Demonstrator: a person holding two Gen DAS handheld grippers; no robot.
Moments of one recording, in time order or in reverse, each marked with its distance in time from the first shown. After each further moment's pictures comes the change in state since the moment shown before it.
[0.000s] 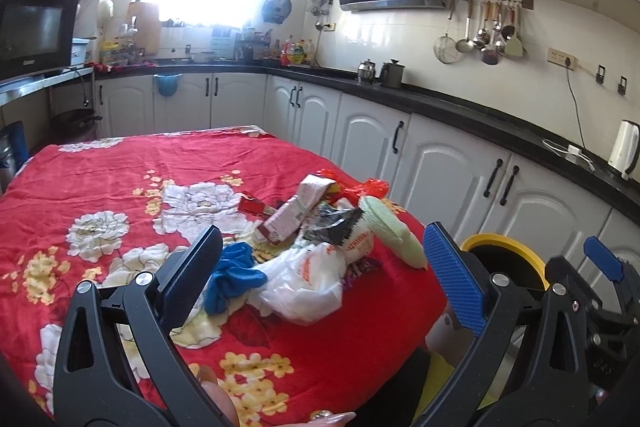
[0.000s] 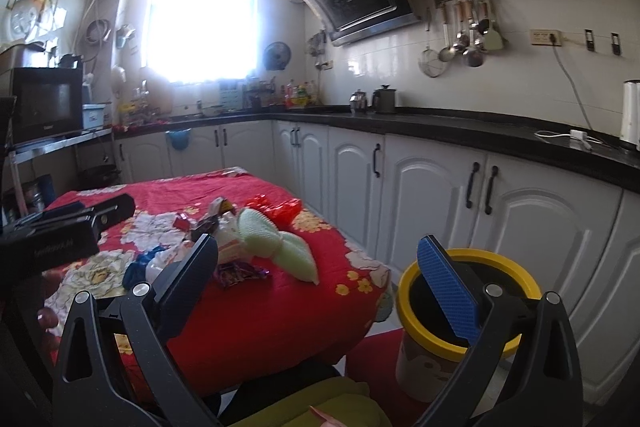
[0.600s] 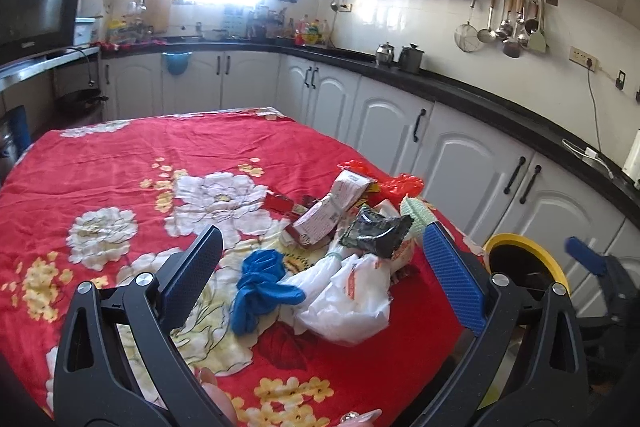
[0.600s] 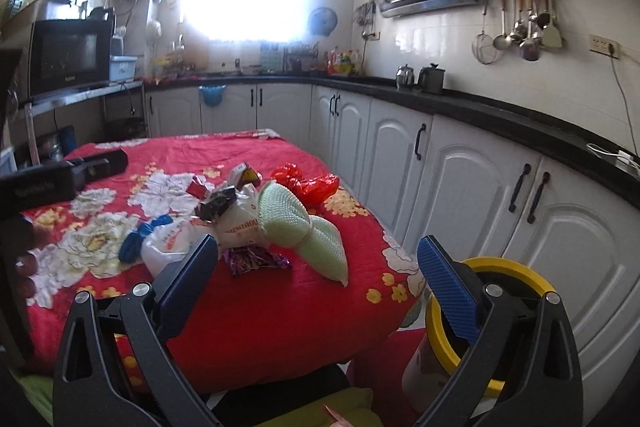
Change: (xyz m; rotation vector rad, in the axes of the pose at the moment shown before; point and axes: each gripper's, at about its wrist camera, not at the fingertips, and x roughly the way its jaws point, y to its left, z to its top) left arm 0.040 0.040 0.020 -0.029 0.088 0.013; right arm 0.072 0.017 0.006 -0.133 0.128 0.119
